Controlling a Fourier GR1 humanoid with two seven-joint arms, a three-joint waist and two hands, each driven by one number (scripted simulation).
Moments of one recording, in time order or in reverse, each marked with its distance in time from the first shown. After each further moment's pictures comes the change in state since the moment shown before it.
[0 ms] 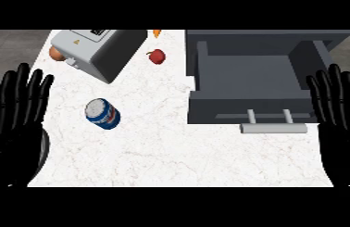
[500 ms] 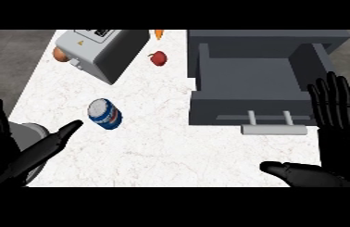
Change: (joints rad) left arm 0.061 -0.078 0.089 0.058 -0.248 0.520 0.177; right arm 0.050 0.024 -0.041 0.048 -0.004 -0.047 0.062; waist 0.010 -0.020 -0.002
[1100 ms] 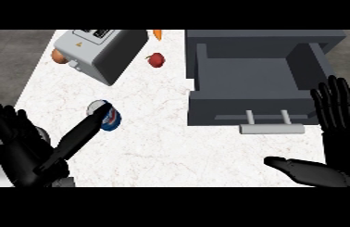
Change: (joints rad) left arm -0.076 -0.010 -0.282 0.036 -0.505 0.443 0.513; right arm 0.012 -0.010 -0.031 -0.005 -0.004 -0.020 0.129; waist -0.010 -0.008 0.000
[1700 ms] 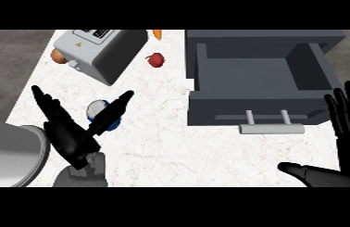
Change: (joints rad) left arm -0.144 0.000 -0.044 0.248 -0.069 0.127 0.127; right arm 0.043 -0.012 -0.069 -0.017 -0.056 0.043 -0.033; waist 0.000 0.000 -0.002
